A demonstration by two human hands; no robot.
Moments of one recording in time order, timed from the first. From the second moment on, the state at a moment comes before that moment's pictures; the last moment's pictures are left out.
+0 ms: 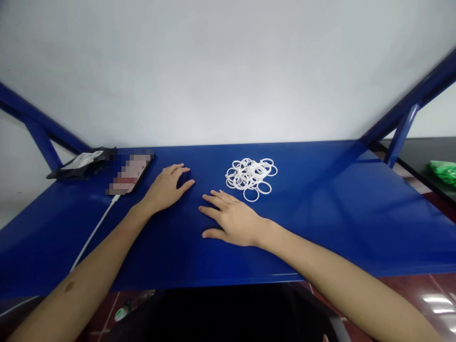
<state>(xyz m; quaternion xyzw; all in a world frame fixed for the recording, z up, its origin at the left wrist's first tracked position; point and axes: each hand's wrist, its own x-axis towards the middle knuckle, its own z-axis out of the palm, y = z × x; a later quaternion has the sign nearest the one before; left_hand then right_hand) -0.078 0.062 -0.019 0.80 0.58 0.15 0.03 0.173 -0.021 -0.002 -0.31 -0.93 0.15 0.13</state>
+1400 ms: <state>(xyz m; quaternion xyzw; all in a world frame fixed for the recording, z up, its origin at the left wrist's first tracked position) -0.033 0.013 0.010 0.73 0.40 0.39 0.38 0.170 -0.024 0.009 -0.22 -0.96 -0.09 0.14</state>
